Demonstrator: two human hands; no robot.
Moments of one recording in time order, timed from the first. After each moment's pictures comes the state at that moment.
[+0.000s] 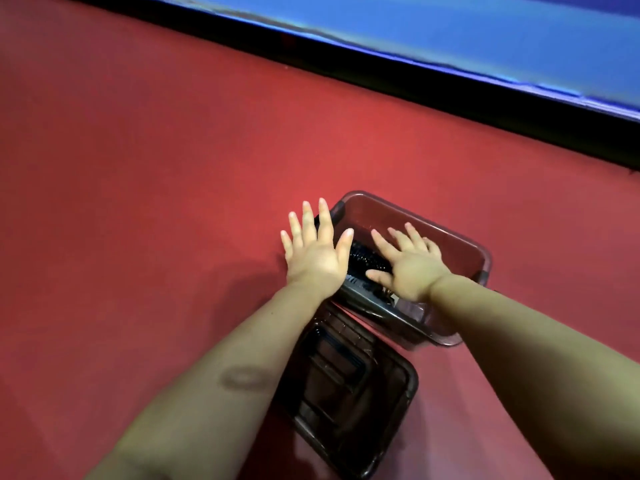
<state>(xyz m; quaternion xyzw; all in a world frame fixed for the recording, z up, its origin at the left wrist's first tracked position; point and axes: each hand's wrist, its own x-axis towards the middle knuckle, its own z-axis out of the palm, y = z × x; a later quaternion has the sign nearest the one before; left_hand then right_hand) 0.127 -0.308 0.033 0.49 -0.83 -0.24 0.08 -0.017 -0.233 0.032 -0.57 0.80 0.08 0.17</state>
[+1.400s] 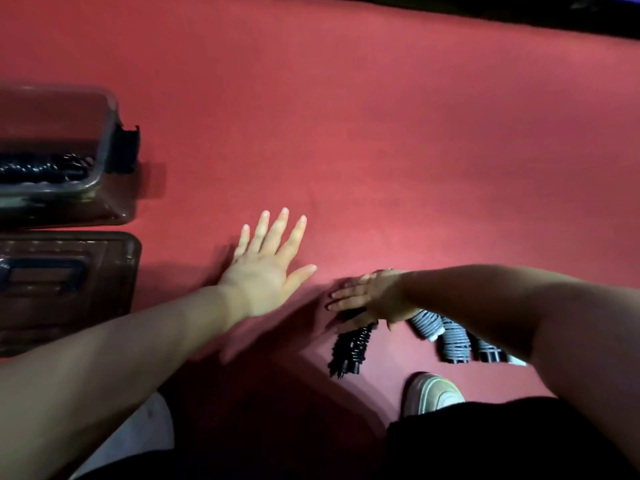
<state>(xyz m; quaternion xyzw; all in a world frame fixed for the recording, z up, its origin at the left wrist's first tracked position) 0.070 0.065 0.010 0.00 -0.97 -0.16 -0.19 -0.033 0.283 -0.030 -0.71 0.56 0.29 0.31</state>
